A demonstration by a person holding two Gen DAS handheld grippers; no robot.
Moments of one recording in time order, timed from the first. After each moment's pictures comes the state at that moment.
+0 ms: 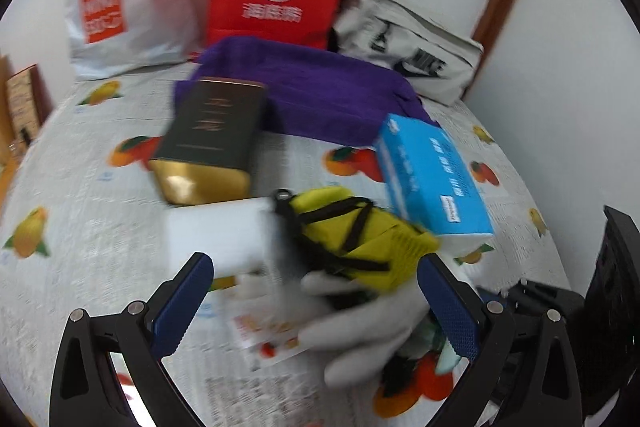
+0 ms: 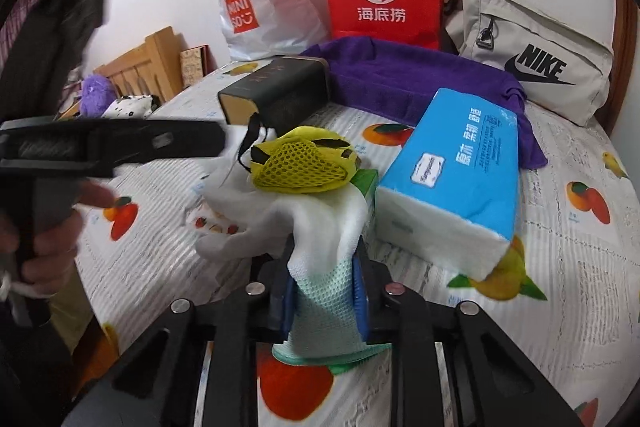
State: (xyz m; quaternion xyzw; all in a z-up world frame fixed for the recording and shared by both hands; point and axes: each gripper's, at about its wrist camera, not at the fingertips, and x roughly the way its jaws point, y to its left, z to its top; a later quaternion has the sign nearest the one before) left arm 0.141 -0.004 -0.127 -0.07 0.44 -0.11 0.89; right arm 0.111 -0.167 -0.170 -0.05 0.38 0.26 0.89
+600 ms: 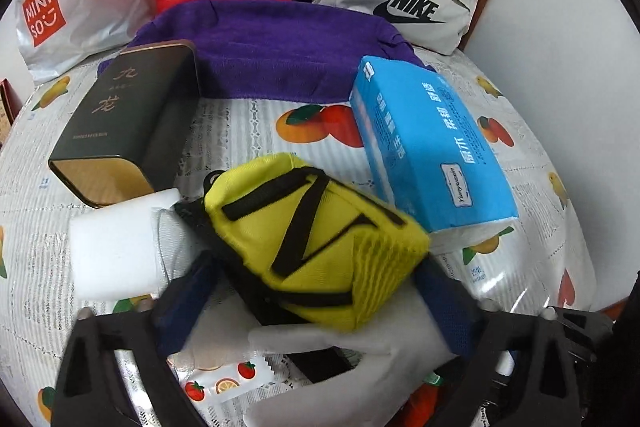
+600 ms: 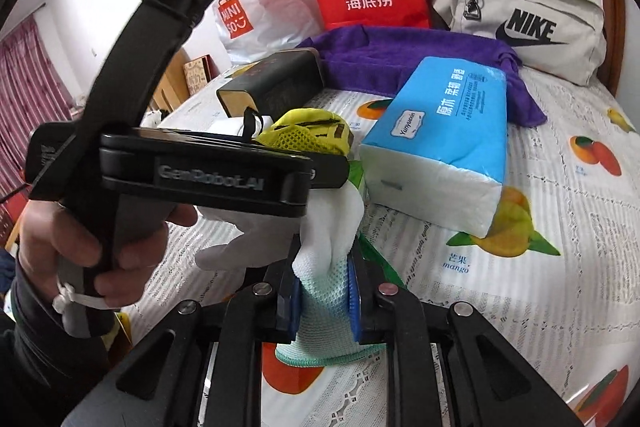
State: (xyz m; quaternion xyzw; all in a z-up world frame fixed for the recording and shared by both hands) left arm 0.172 -0.055 -0.166 -0.03 0.48 -0.12 0.87; right arm 0.107 -0.188 -0.184 0.01 0.39 0.27 0.88
